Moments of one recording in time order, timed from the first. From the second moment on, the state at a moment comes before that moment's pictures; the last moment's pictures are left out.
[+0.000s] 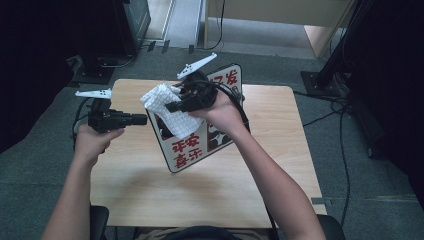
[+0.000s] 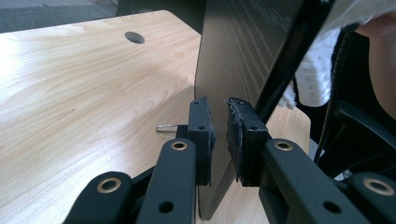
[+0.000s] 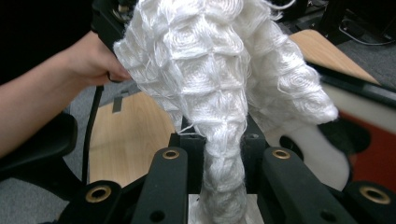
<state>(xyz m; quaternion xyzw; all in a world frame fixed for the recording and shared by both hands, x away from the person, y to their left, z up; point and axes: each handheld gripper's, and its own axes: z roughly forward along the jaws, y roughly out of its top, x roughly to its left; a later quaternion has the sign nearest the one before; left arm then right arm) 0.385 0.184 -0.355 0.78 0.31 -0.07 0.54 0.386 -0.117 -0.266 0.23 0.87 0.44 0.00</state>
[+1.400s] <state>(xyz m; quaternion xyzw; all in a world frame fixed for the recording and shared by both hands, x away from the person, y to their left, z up) 0.390 0.171 -0.357 0.79 0.28 -0.08 0.54 0.389 -0.102 -0.284 0.23 0.88 0.43 -0.01</state>
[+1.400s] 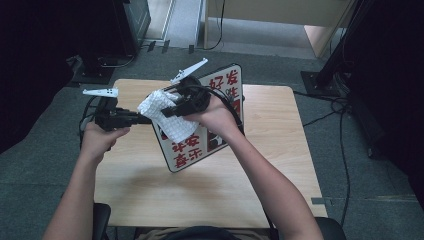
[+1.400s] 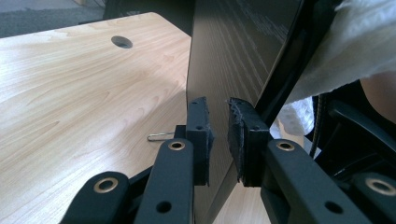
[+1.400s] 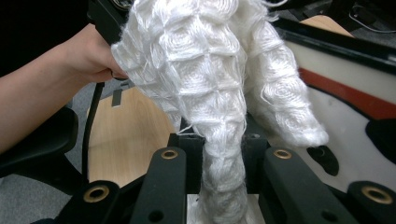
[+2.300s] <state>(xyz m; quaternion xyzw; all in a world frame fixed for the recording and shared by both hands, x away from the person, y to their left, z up) 0.390 0.170 -0.358 0.79 0.29 -0.08 0.54 0.383 -0.103 -0.310 0.23 0.88 0.42 -0.03</state>
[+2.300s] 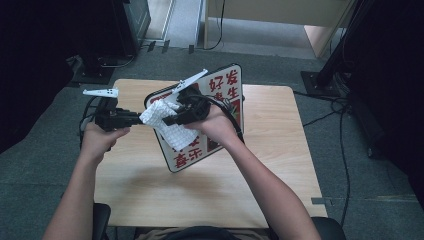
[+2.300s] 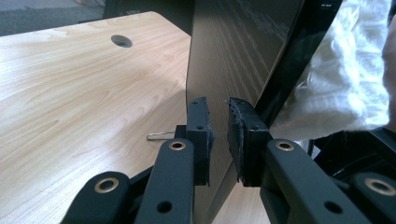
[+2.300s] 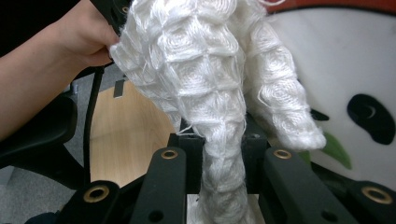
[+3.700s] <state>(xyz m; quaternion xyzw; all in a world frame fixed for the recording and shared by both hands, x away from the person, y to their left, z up) 0.390 0.171 -0.359 0.79 0.29 -0.08 0.54 0.370 -0.106 -0.361 0.23 0.88 0.41 -0.04</state>
